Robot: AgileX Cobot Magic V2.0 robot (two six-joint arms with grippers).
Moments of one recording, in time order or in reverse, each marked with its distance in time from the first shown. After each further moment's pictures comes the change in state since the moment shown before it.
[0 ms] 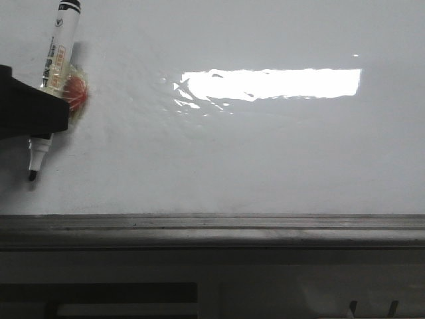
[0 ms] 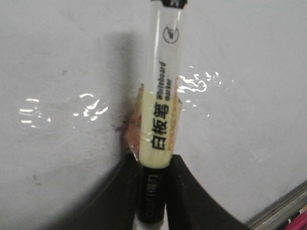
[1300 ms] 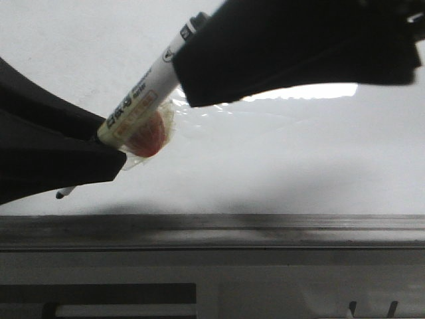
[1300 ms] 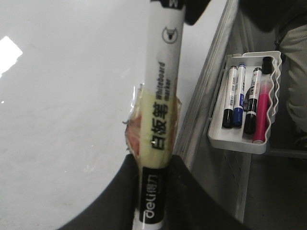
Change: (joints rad) left arm -0.134 -0.032 0.002 0.828 0.005 0.015; right arm 1.015 0.727 -0.399 -0.031 -0.185 0.000
